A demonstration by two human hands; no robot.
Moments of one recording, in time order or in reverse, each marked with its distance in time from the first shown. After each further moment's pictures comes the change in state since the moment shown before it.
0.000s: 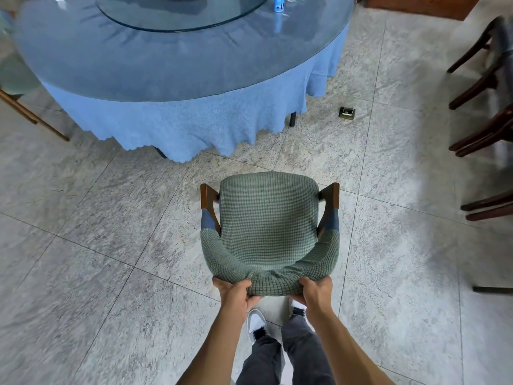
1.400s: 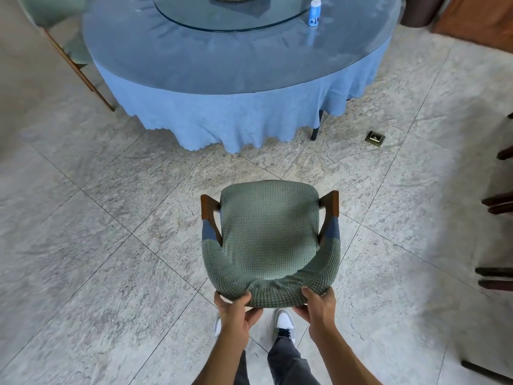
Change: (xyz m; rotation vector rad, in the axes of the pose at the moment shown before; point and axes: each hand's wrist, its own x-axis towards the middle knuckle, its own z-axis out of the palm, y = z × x) left_hand -0.075 -0.129 0.146 -0.345 0.161 0.031; right_hand 0.076 -0.105 -0.148 -0.135 -0.195 0.008
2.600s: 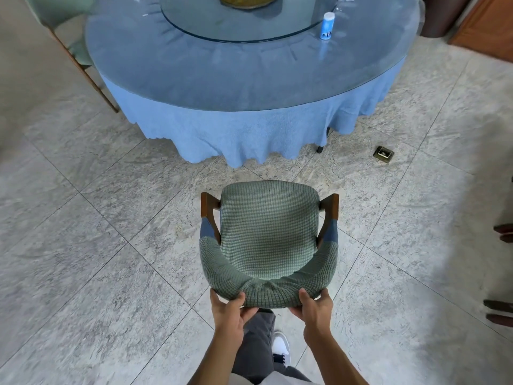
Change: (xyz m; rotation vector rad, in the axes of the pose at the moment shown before) left_hand 0.041 0.055 0.075 -0.069 0.032 0.065; right_hand 0.049 -0.071 0.053 0.017 -0.037 -0.091
